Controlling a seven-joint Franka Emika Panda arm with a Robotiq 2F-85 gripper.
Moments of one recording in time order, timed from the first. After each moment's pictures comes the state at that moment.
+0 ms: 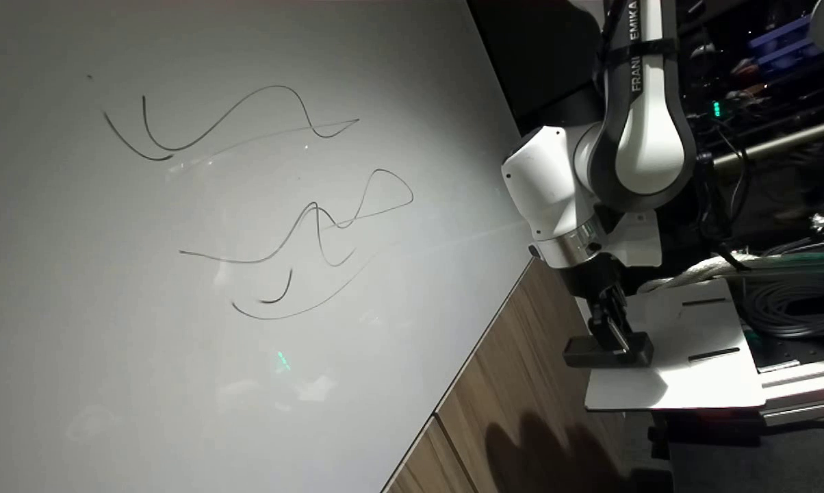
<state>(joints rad) 0.12 0.08 0.11 -2.74 -0.18 2.74 0.37</state>
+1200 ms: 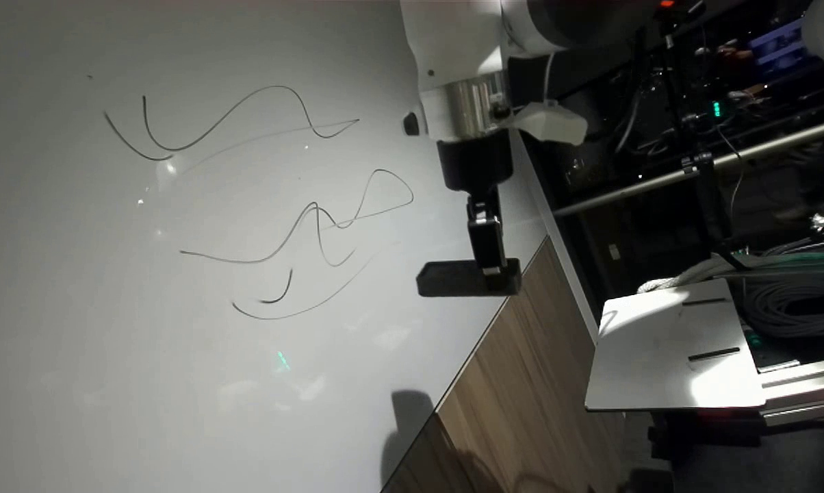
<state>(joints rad) 0.21 -0.29 0.35 -2.50 -0.22 2.44 0.37</state>
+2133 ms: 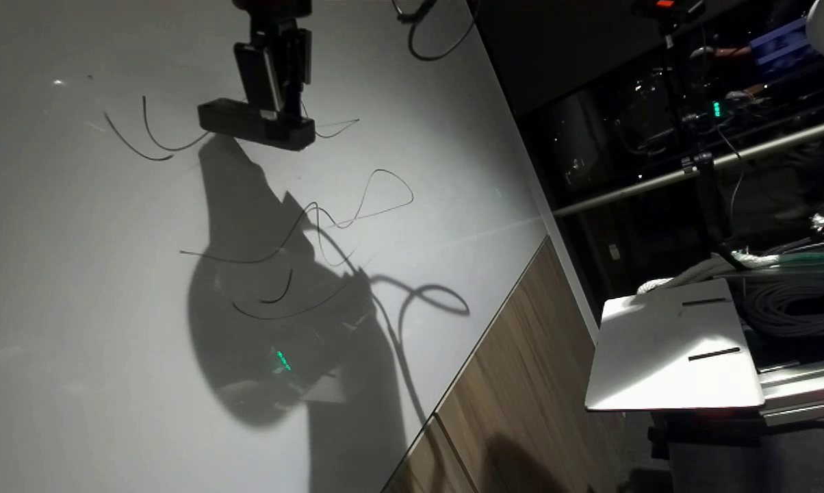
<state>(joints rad) 0.16 -0.14 0.40 -1.85 -0.57 2.24 0.37</state>
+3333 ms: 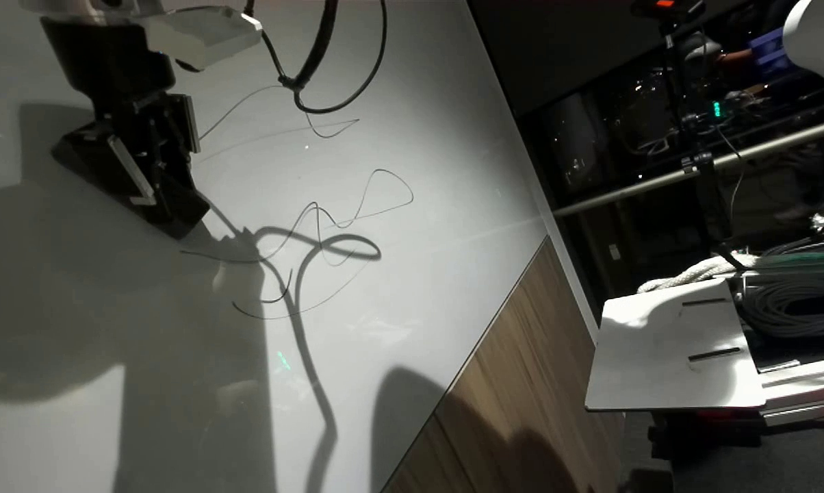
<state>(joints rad) 0.46 0.37 0.30 -1.26 -0.72 2.00 0.36</state>
